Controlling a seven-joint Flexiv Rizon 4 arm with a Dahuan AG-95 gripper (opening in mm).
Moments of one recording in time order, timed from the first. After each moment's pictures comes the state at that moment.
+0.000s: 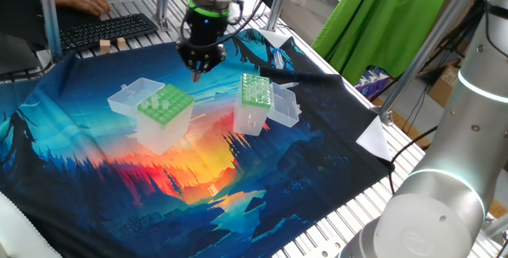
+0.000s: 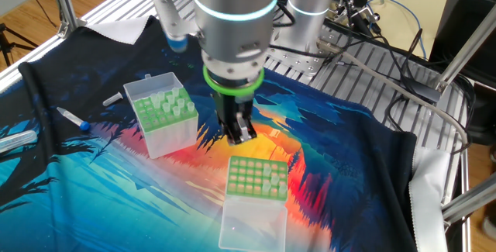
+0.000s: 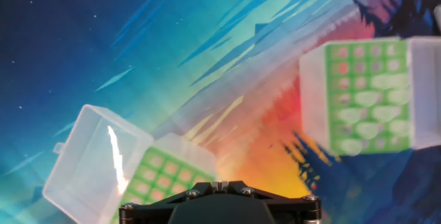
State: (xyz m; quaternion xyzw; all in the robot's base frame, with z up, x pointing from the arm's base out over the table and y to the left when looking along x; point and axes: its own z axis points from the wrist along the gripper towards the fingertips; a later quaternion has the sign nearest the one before) arm 0.575 0.087 0.189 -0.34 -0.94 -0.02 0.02
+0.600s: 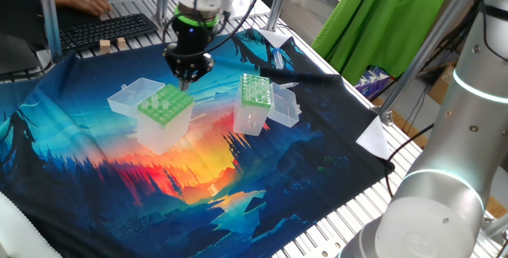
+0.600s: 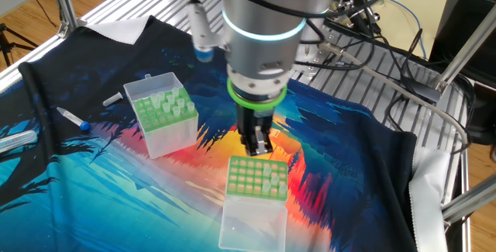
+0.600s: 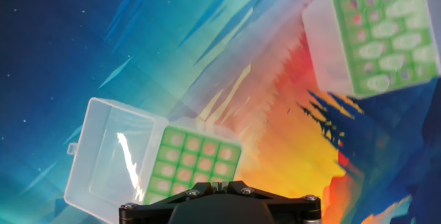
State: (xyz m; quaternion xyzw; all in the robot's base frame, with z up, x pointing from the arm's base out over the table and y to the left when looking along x) arm 0.566 0.120 0.175 -0.40 -0.91 -0.02 0.02
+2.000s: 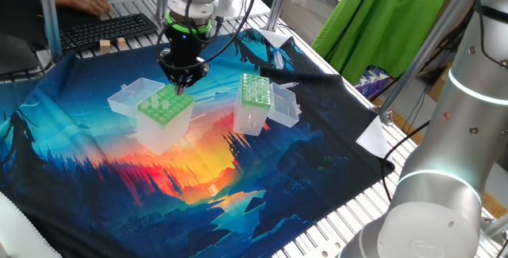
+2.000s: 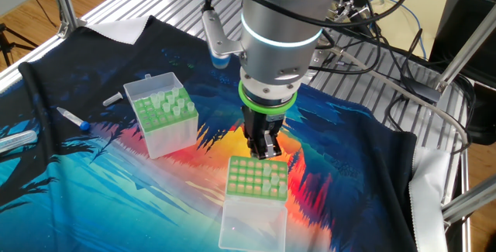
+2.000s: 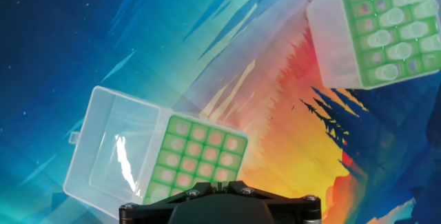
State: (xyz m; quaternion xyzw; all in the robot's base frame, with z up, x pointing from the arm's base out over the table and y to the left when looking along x) arm 0.565 0.125 0.172 -0.37 -0.93 -0.02 0.01
